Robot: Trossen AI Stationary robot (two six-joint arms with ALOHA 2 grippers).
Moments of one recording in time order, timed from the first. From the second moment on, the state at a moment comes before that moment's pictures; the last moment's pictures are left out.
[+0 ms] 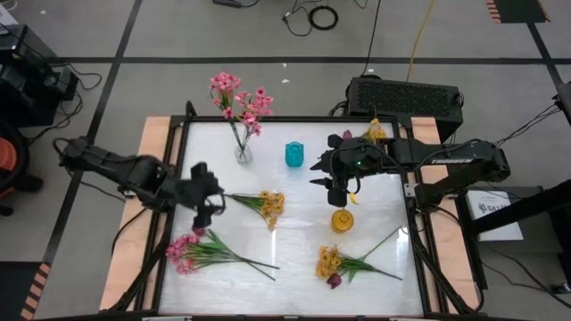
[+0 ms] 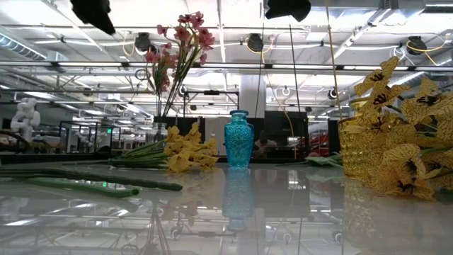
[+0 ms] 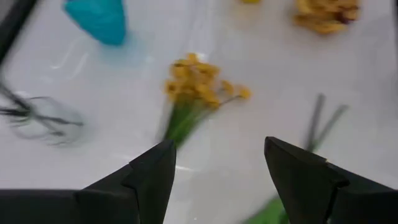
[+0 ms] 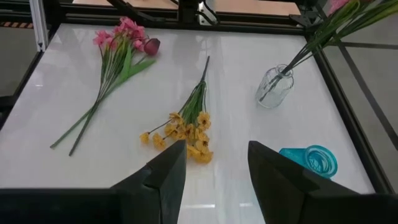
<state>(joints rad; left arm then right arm) -0.38 1.02 1.07 -0.98 -0.29 -0.47 0.02 1.33 1.32 -0.61 0.08 0.01</state>
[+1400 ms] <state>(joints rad) -0.66 1.70 0.89 -0.25 -0.34 -0.55 0.06 1.33 1.32 -0.61 0.08 0.01</state>
